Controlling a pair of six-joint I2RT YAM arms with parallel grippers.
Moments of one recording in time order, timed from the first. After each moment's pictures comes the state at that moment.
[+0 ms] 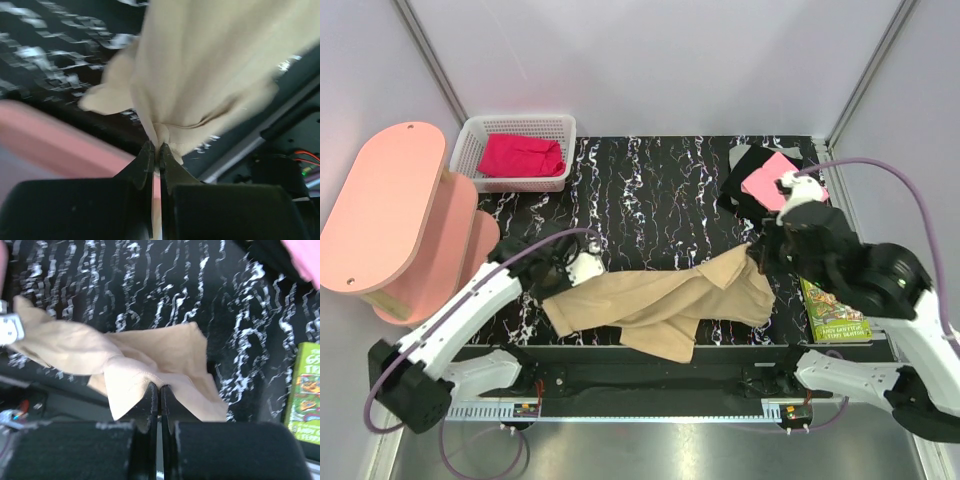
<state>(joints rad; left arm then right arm) -0.55 1.06 0.98 -1.17 -0.12 0.63 0.84 0.96 1.57 -1.27 0.36 0.57</state>
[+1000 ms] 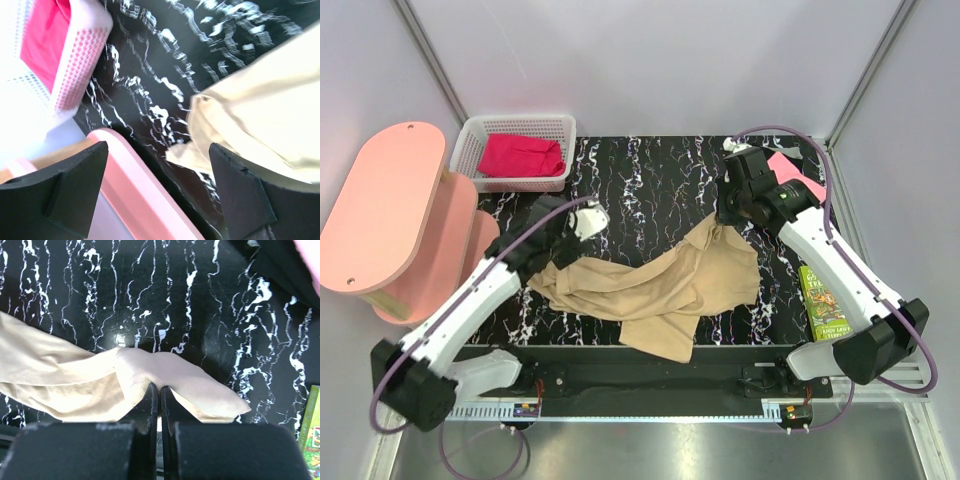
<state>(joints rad) -0.47 1.18 0.98 -0.62 -0.25 0.67 0.50 1.39 1.46 -0.90 0.15 0.36</state>
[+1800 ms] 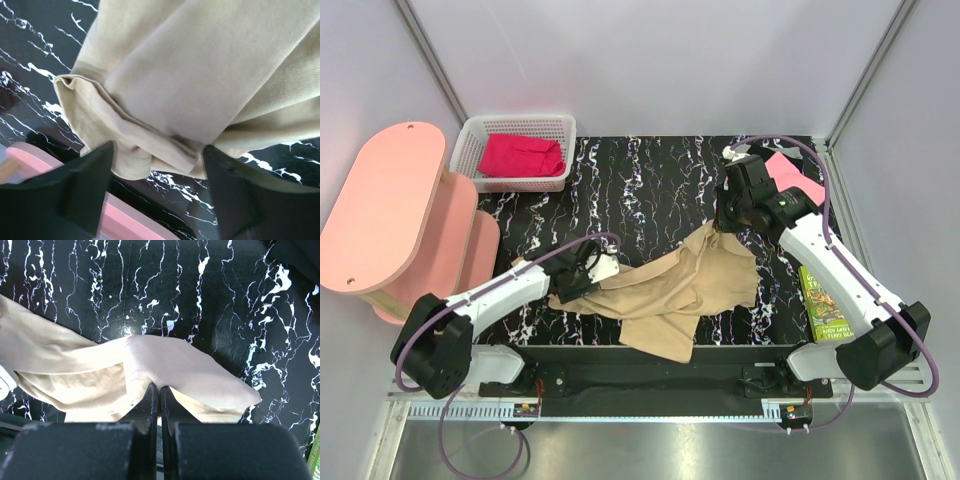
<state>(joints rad) -0.58 1.28 0.71 -0.61 -0.22 0.67 0.50 1.36 1.38 -0.86 0.09 0.37</state>
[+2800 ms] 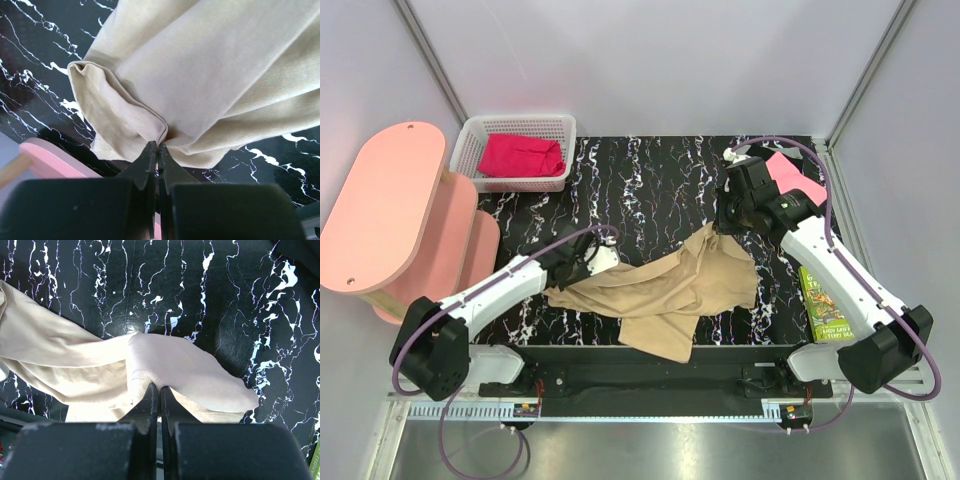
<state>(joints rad) -0.56 1.28 0.79 -0.66 -0.22 0.67 0.50 1.34 1.36 -0.86 0.07 0.38</state>
